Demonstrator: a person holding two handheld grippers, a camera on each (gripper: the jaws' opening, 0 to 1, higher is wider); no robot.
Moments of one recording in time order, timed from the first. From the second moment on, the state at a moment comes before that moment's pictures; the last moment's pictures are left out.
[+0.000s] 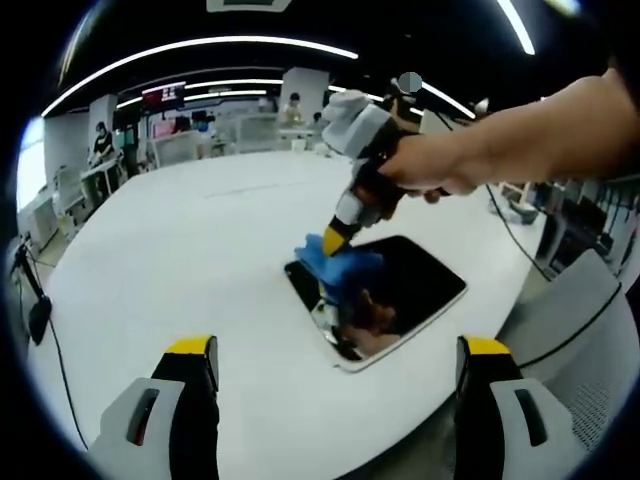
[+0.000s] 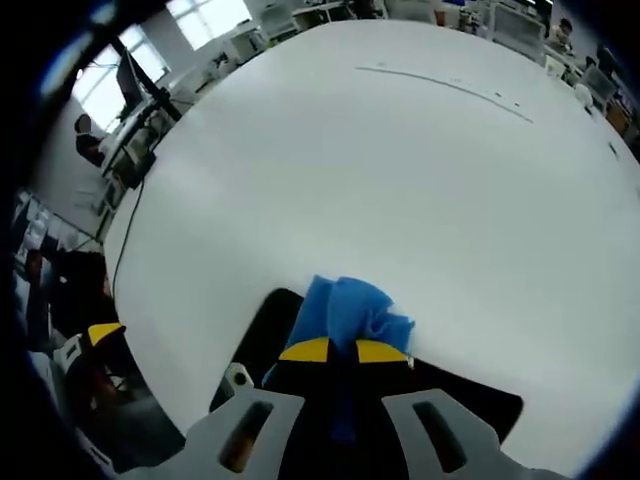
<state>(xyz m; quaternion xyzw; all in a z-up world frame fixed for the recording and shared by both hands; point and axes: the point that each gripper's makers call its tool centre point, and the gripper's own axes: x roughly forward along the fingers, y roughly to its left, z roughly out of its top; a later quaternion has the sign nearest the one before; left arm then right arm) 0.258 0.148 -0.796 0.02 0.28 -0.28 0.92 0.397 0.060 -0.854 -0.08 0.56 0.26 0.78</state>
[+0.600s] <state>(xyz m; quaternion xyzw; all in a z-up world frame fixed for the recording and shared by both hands) 0.259 0.149 -0.796 0.02 0.28 -0.28 0.92 0.370 0.062 -0.851 -0.09 0.56 0.25 0.79</state>
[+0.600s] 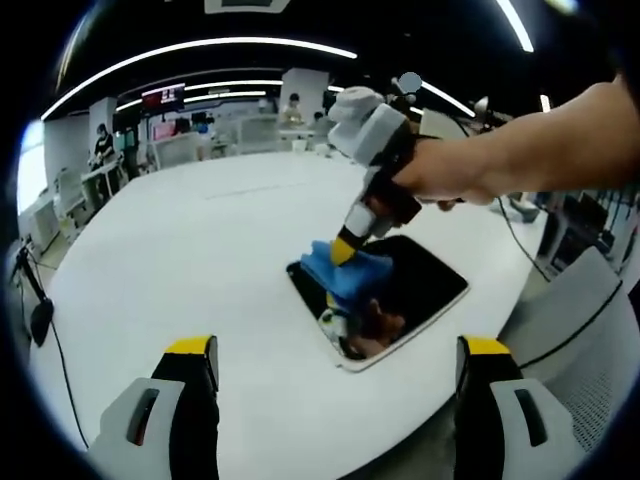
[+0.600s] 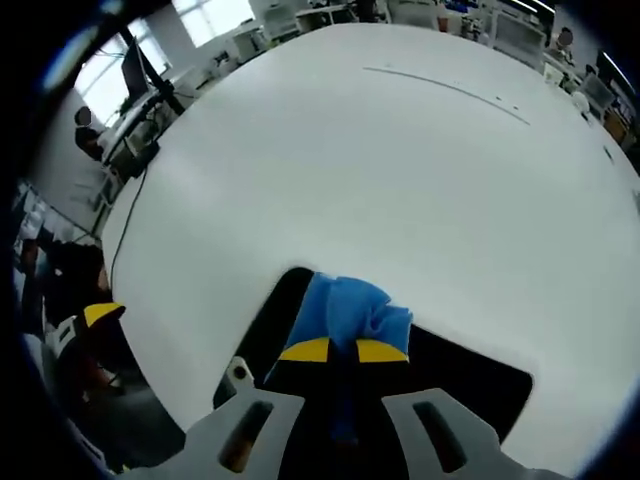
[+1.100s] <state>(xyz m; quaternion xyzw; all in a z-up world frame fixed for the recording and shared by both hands) 0.255 0.144 -0.793 0.02 0.28 -0.30 0.91 0.349 0.065 -0.854 -0.08 0.55 0.26 0.79</state>
